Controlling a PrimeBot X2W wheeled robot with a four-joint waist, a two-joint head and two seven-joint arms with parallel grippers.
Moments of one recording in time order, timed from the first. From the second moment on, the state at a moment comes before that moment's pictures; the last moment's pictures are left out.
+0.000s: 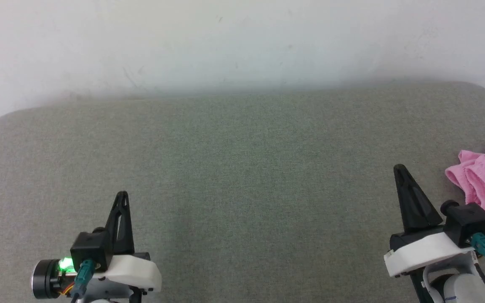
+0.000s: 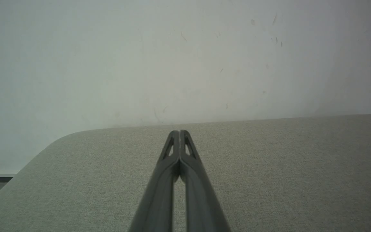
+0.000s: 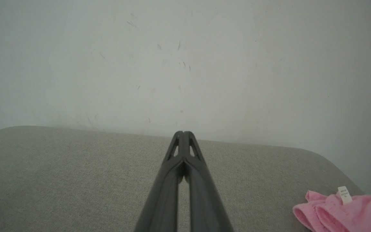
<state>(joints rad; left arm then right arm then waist) 0.02 0.09 -0.03 0.02 -0.03 0.10 -0.16 -0.03 -0.06 0.00 0.02 0.06 0.13 -0.17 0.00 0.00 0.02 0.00</state>
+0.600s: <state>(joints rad) 0.02 0.08 -0.02 0.02 -0.03 0.08 -0.13 -0.03 -0.06 0.00 0.02 0.05 0.13 -0.13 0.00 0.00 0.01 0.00</state>
